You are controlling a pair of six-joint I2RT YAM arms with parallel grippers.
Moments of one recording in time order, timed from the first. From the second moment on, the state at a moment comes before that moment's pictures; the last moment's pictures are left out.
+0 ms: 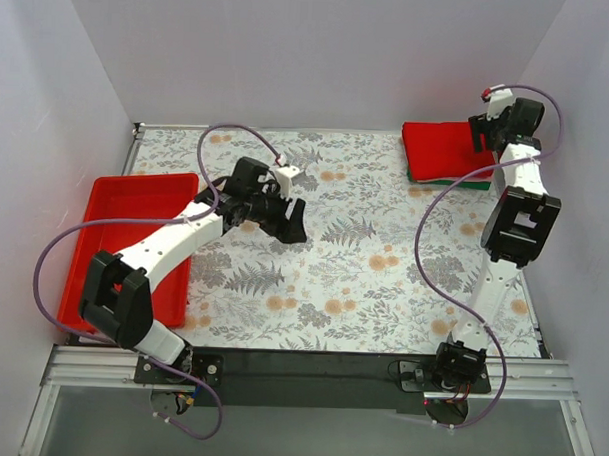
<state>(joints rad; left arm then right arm) -0.56 1.50 1.14 -0.45 0.49 -0.04 -0.27 2.35 2.08 -0.26 -0.23 -0.51</state>
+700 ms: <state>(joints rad) -0.23 1.51 1.38 -0.55 0.53 -0.15 -0.24 1.54 1.59 -0.67 -0.64 -0.35</state>
